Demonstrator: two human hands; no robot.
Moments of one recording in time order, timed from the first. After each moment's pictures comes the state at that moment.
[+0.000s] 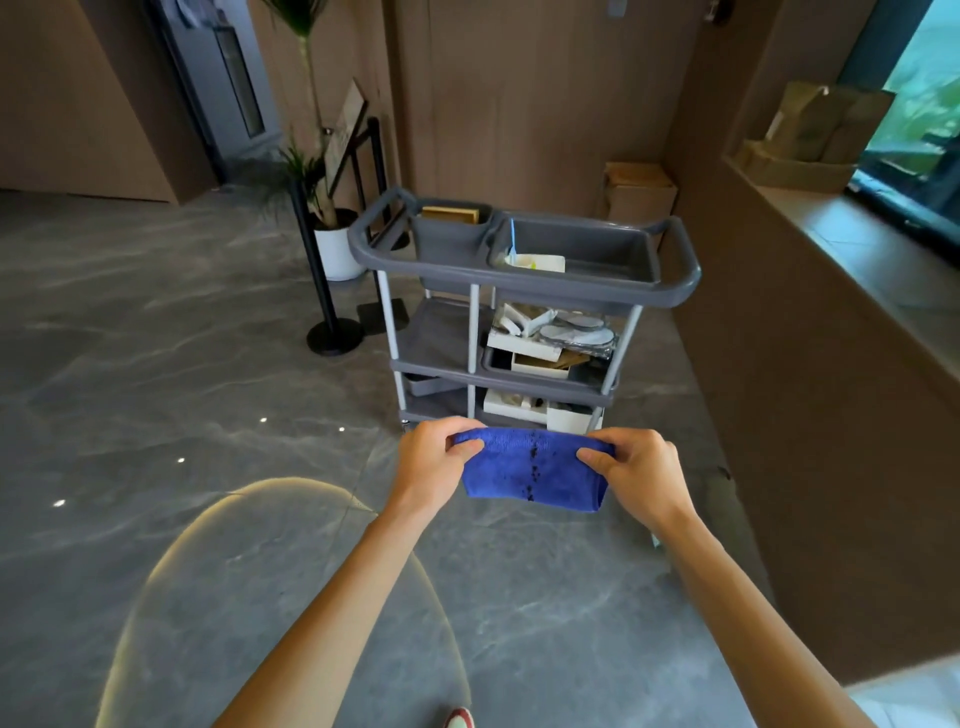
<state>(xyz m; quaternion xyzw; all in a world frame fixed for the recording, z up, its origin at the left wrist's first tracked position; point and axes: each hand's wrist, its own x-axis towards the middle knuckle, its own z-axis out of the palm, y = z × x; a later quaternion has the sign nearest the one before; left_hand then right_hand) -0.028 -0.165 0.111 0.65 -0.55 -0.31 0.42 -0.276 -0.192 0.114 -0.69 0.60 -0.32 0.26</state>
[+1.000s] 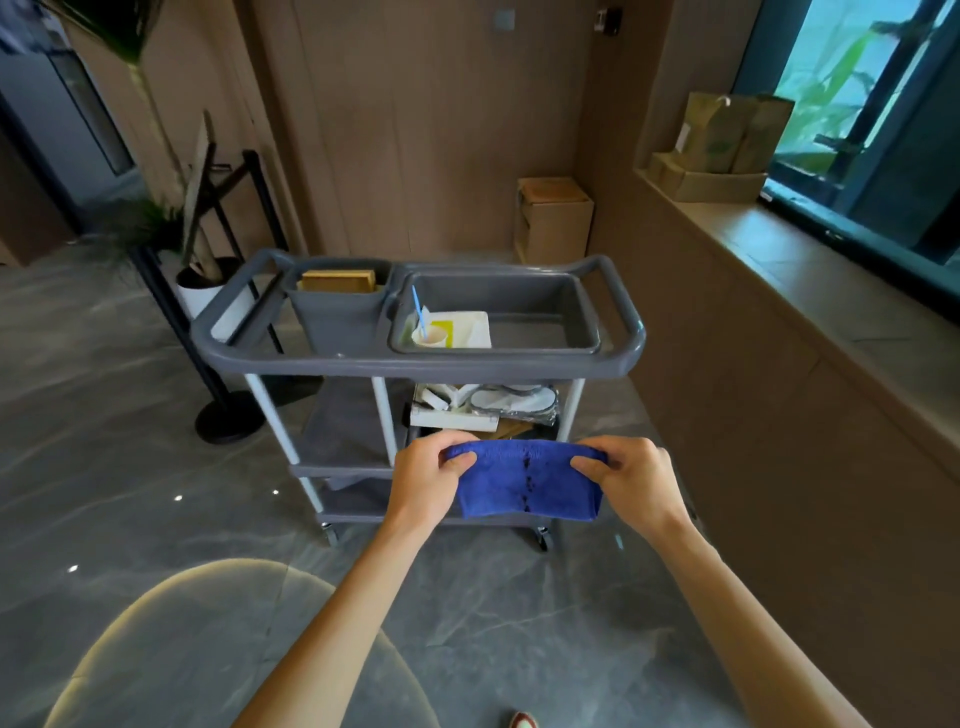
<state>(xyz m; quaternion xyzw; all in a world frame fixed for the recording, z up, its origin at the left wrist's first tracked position) -0.099 -0.514 0.114 0.61 -0.62 -0.31 0.39 -0.347 -0.499 0.114 -0.64 0.65 -0.35 0.22</state>
